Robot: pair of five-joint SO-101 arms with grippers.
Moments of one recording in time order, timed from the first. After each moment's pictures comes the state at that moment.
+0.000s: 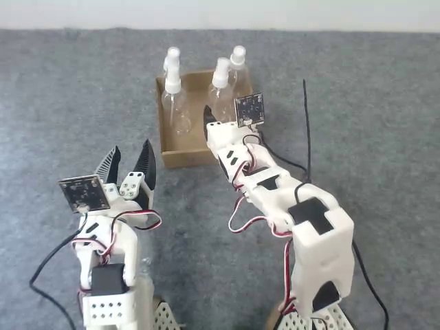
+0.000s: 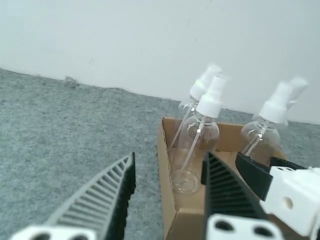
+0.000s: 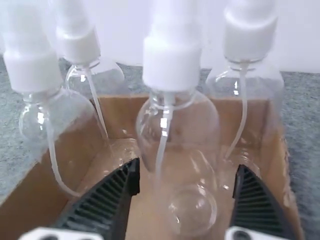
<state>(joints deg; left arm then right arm) -10.0 -103.4 95.4 34.5 13.6 -28.7 24.9 33.4 -33.8 -11.4</state>
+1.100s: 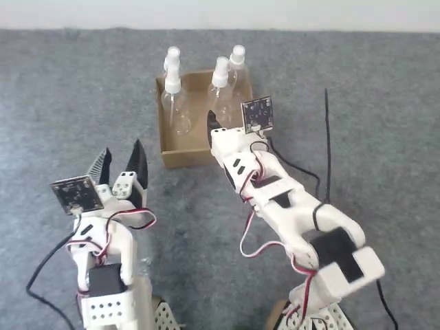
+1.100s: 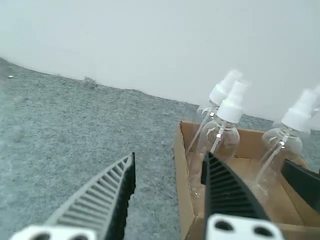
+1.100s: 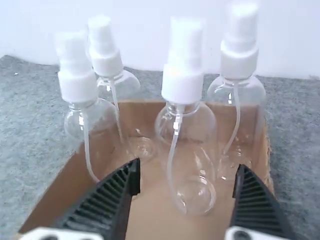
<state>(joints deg) -13.5 -103.4 95.4 34.5 13.6 -29.3 4.9 48.0 -27.9 -11.4</state>
